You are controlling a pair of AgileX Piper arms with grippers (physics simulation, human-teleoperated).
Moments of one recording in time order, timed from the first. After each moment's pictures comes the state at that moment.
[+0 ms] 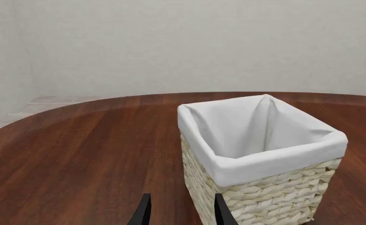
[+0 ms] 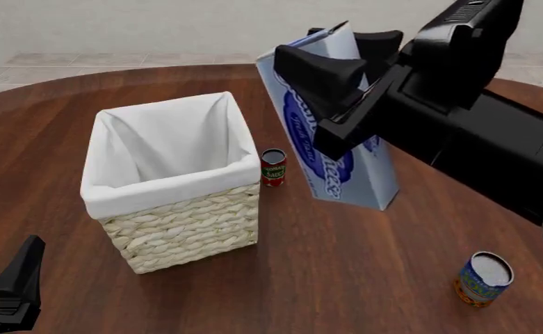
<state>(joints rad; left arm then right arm) 0.00 0.00 0.00 0.00 0.00 0.87 1.05 -0.89 -0.20 -0.05</state>
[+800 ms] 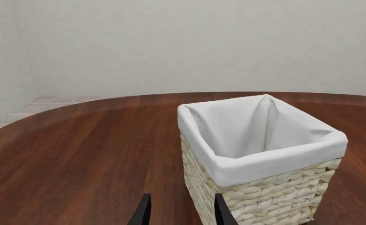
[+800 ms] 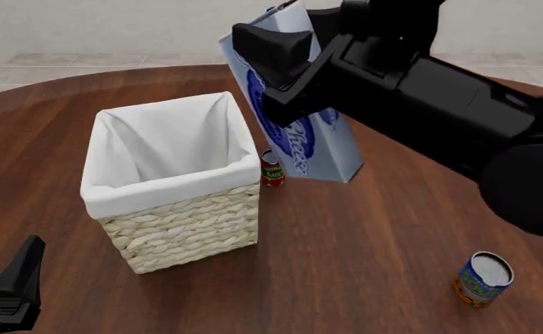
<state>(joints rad) 0.00 0.00 0.00 0.00 0.00 0.88 1.19 -1.04 -0.18 -0.07</state>
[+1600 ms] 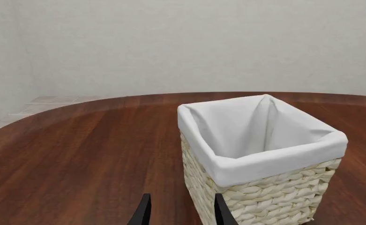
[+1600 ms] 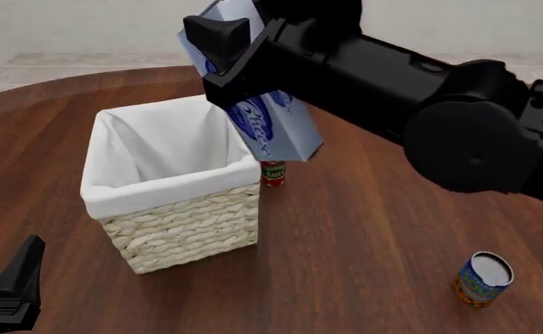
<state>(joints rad) 0.00 0.00 0.00 0.00 0.00 0.91 1.36 -1.21 -0.13 -0.13</state>
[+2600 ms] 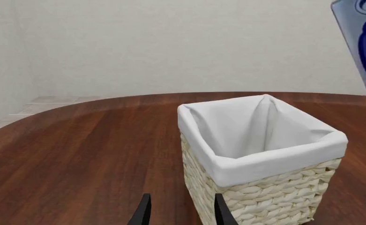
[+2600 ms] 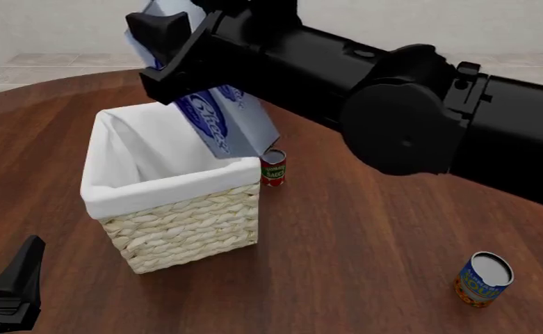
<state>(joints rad) 0.00 0.00 0.00 0.00 0.00 0.97 1.48 -1.36 -0.10 -0.13</state>
